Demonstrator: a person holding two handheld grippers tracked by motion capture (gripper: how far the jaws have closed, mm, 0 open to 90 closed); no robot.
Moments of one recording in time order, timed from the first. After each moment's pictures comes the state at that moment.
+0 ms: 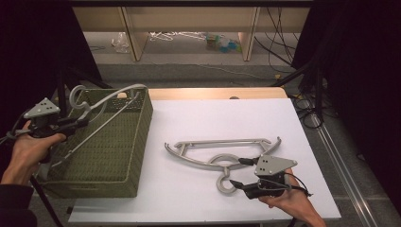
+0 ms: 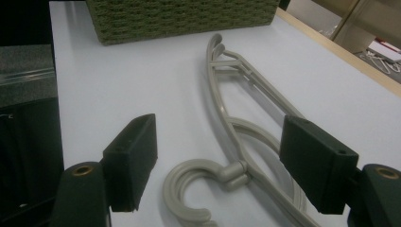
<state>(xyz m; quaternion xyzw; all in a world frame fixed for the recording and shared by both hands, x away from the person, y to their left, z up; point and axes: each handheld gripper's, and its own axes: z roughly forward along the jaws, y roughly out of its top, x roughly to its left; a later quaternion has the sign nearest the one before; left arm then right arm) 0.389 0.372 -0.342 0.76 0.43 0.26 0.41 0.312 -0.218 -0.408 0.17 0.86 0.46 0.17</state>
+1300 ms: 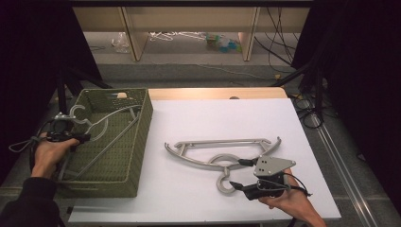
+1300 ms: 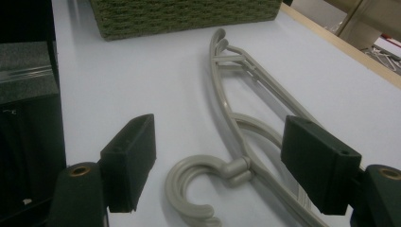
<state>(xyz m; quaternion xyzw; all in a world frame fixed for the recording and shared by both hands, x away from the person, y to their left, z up) 0.422 0.387 -0.411 0.74 0.58 0.22 0.26 0.312 -0.218 -0.412 0.17 0.86 0.46 0.16</state>
